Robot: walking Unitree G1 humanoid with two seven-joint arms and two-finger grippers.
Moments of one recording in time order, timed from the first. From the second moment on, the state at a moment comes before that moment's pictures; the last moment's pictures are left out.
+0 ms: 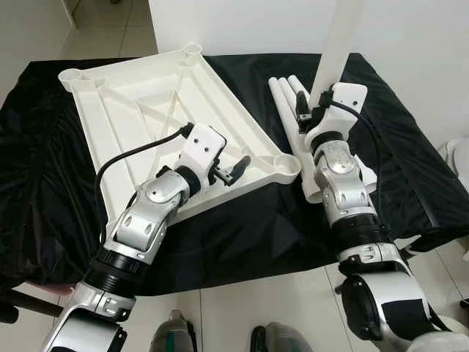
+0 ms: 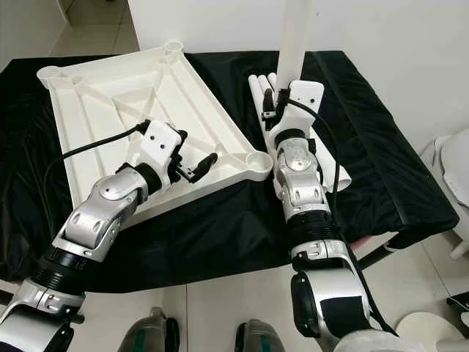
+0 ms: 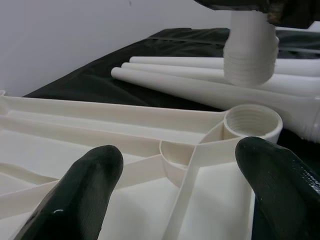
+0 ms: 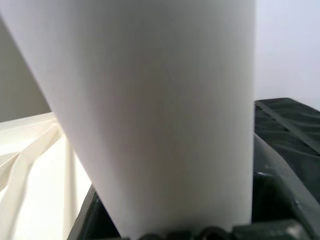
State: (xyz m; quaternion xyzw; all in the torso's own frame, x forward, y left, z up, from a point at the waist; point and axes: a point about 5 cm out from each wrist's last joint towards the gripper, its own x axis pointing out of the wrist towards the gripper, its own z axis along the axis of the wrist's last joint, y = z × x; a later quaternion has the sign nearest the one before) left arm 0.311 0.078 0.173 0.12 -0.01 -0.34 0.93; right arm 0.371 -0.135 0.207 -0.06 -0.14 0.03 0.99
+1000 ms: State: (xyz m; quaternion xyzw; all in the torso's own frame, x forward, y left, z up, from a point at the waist) left arm 0.300 0.066 0.163 0.14 0.00 -0.36 0.92; right arm 0.356 -0.128 0.171 -0.07 -0.09 0.12 0.99
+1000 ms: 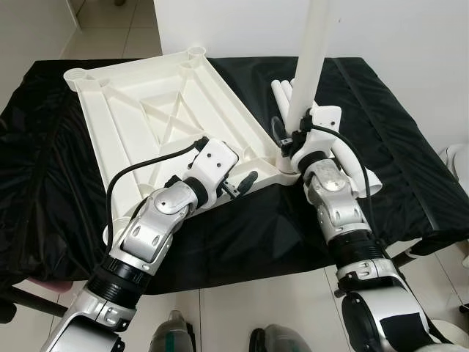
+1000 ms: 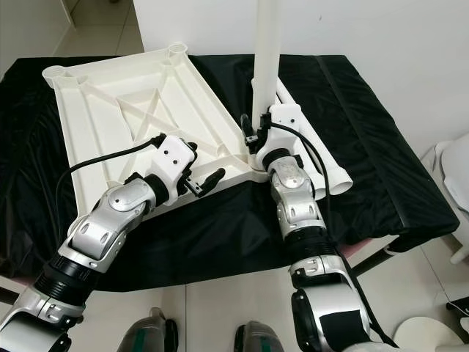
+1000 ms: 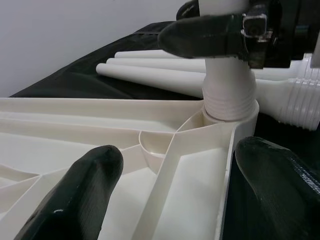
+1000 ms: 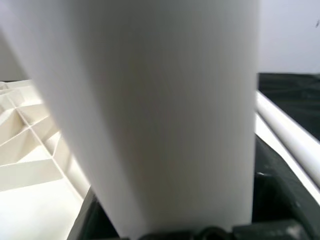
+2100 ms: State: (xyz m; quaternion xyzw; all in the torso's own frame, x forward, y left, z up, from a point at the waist) left arm 0.298 0.066 0.164 0.14 -0.01 -0.36 0.92; right arm 0.354 -0.139 0.159 0.05 -0.07 0.10 0.99
